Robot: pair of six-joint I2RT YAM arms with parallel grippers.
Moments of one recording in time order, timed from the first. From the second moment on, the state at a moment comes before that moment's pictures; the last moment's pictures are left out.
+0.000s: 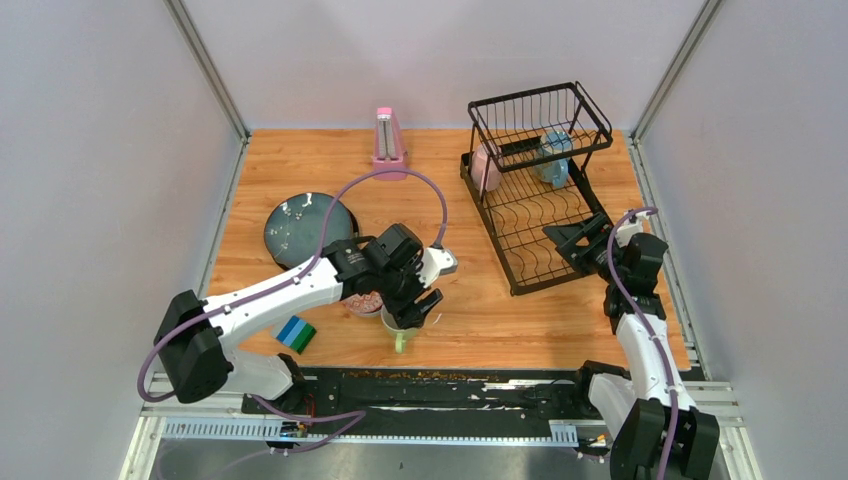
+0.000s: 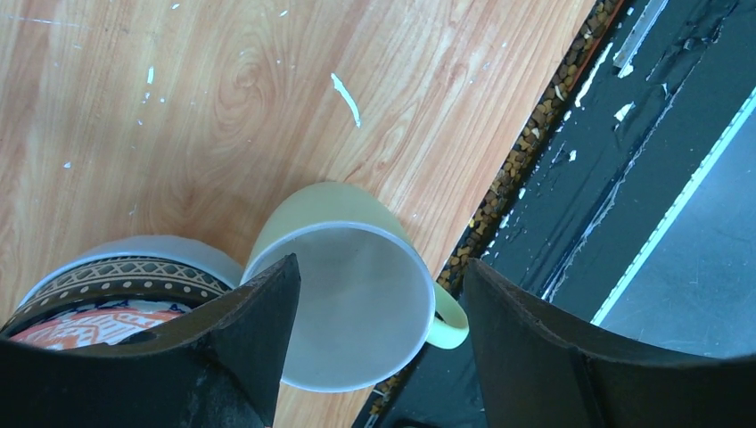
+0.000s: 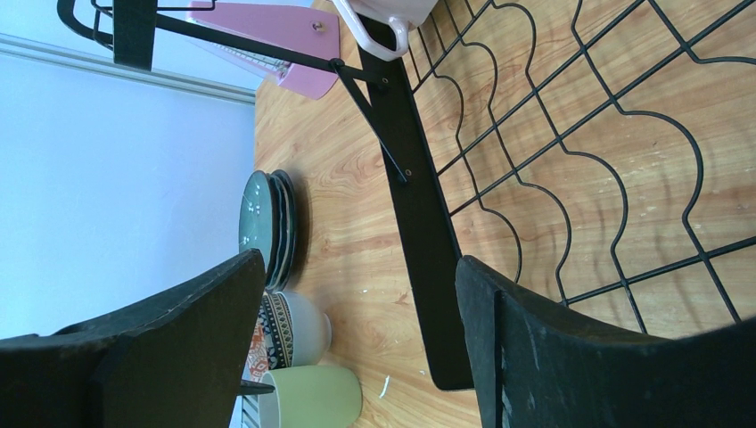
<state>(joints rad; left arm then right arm) -0.92 1.34 1.04 -0.74 0.25 0.08 -0.22 0.89 0.43 0.13 -0.62 0.87</state>
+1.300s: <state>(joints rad) -0.99 1.67 1.18 -0.56 0.13 0.03 -0.22 0.97 0.43 0.10 -0.64 0.91</state>
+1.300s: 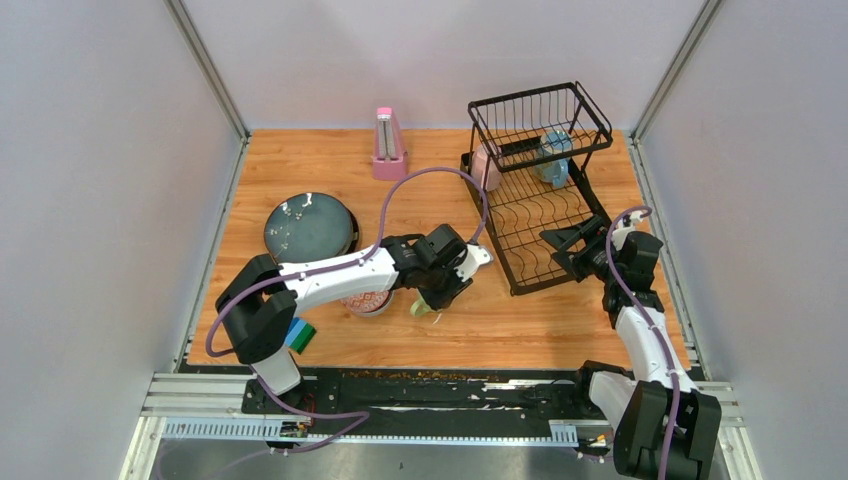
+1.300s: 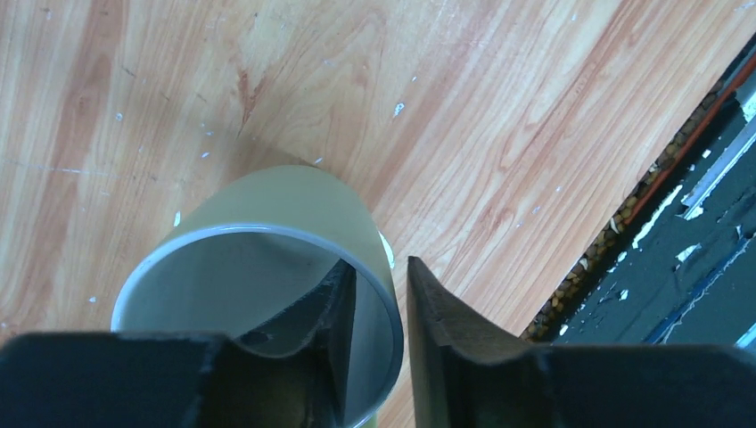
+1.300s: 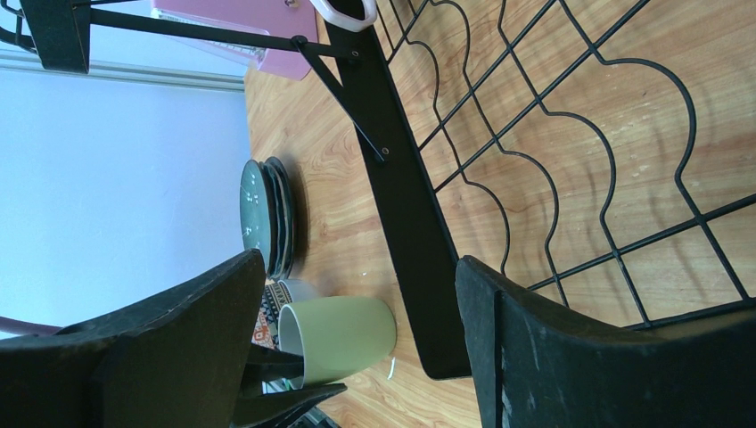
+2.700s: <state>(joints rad) -0.98 1.43 1.04 -0.40 0.06 0.01 -0.22 0.90 0.43 0.09 -0.64 0.90</state>
